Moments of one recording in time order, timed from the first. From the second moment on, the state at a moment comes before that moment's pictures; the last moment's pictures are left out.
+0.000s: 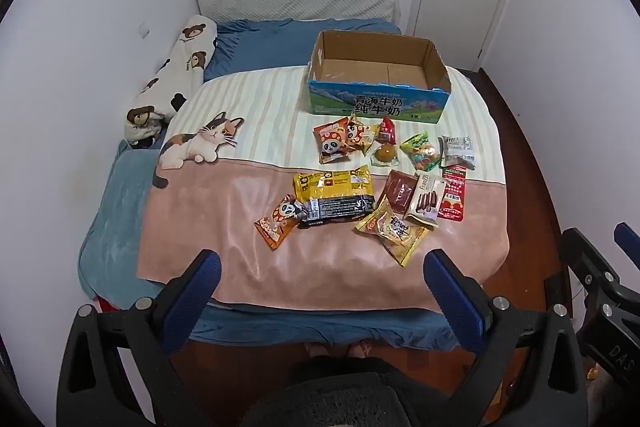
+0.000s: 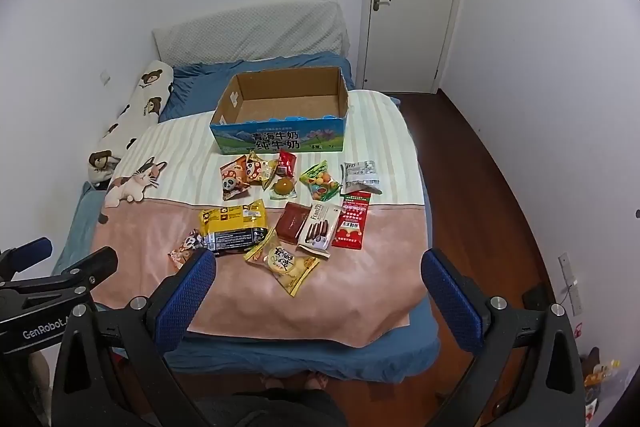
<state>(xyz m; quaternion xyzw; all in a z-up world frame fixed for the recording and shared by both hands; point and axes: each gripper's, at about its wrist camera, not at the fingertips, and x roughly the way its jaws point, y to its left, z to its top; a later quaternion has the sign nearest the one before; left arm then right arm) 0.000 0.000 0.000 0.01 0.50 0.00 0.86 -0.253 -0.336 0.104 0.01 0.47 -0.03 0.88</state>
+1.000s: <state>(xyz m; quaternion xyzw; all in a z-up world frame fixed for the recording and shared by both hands) 0.004 -0.011 0.020 0.00 0.49 -0.01 0.87 -0.250 -0.337 0.109 0.02 0.46 -0.04 0.89</state>
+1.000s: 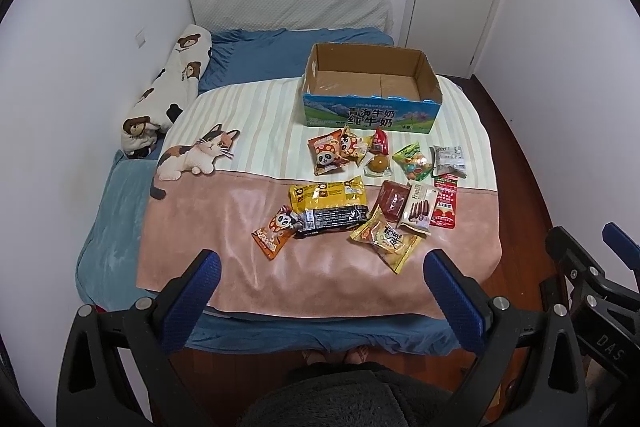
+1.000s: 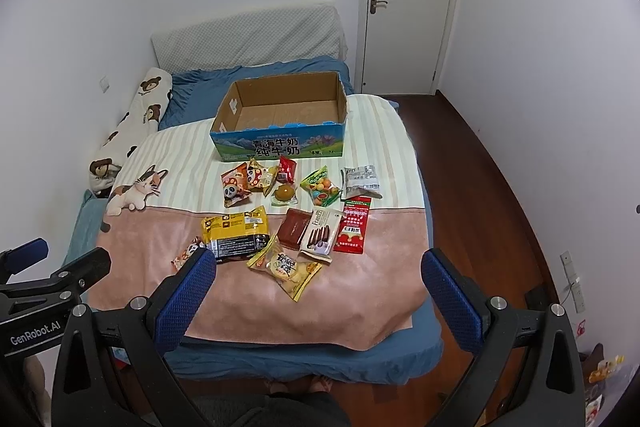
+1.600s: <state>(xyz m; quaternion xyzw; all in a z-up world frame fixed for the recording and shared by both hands) 0.003 -0.008 0.017 0.00 0.49 -0.02 0.87 -0.250 -0.338 0.111 0.02 0.45 -0.04 0.89</state>
